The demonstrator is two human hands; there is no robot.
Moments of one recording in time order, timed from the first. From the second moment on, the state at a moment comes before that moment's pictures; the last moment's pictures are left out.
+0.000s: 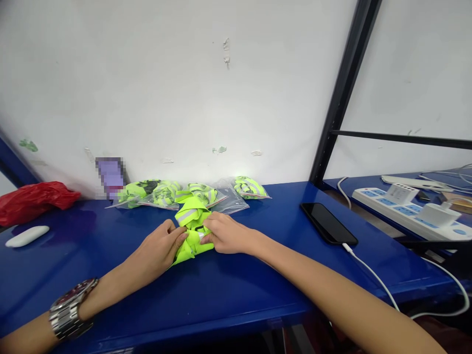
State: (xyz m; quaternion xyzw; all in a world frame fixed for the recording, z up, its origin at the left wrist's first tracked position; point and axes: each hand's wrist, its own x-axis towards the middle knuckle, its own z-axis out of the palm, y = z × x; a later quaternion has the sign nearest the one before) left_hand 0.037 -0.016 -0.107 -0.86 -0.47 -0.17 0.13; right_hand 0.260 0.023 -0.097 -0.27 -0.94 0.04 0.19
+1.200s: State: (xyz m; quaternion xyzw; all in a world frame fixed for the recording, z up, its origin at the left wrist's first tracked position) left_hand 0.031 0.010 -0.103 -0.93 -0.32 -0.09 0.16; right_hand 0.255 0.019 -0.115 -0.30 -0.93 -0.10 0.20
